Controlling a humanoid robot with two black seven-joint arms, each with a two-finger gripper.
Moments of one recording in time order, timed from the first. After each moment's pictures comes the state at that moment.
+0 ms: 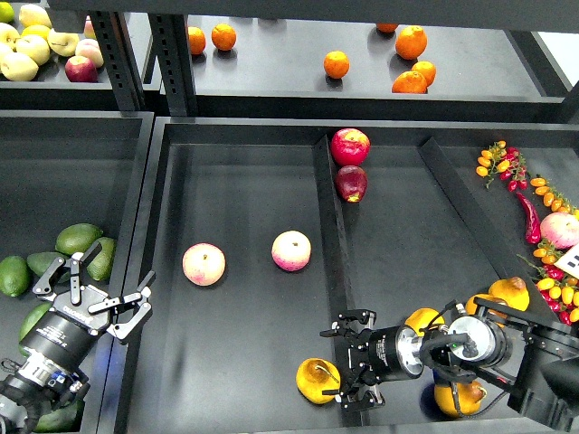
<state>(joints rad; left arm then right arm) 0.26 0.00 -1.55 -1.29 -0.14 -0.49 0.49 0.63 -0.35 0.14 1.05 0.37 0.07 -0.49</state>
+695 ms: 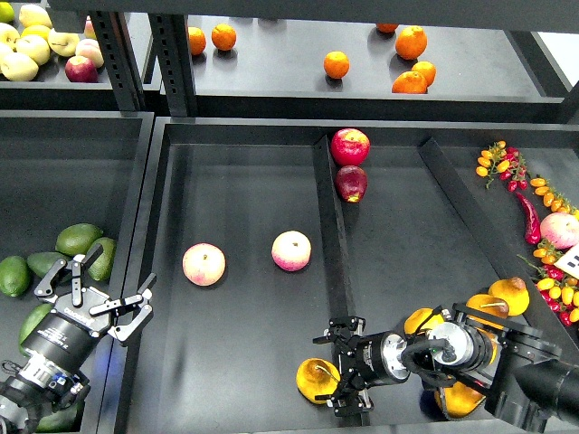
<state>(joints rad) 0.26 0.00 -1.55 -1.29 -0.14 -0.49 0.49 0.61 -0.26 0.14 0.94 0.32 0.07 -0.49</state>
